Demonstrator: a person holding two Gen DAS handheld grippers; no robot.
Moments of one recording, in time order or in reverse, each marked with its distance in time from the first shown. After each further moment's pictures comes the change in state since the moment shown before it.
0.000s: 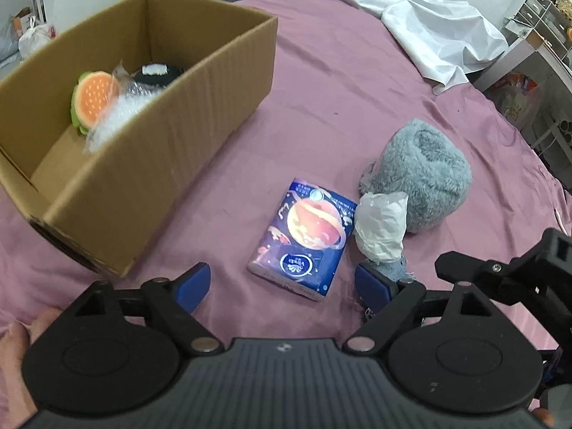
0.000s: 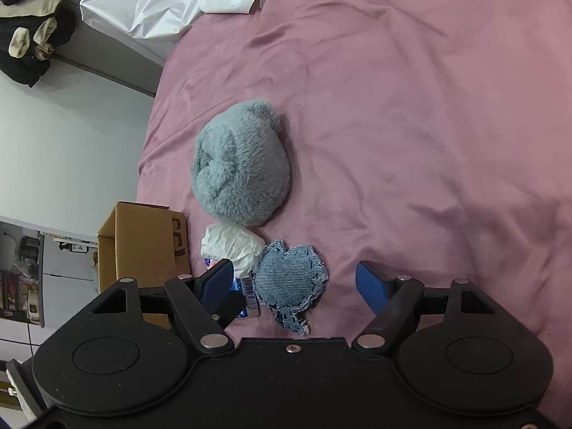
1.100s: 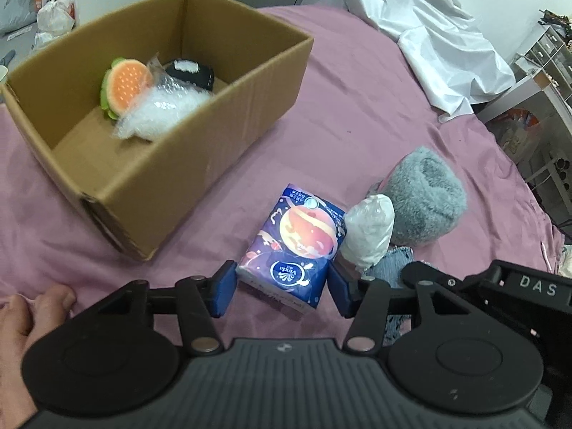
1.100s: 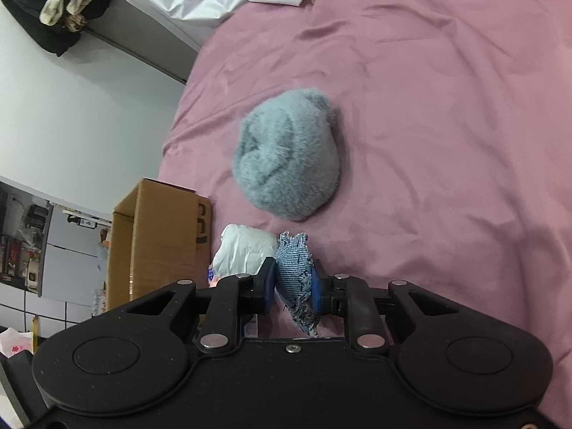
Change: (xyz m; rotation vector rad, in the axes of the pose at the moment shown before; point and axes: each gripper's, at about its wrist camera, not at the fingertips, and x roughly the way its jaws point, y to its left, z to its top) left arm -0.024 0.020 -0.001 -0.111 -0.029 -0.034; right arm 0.001 0.026 -0.006 -0.121 -0.012 0.052
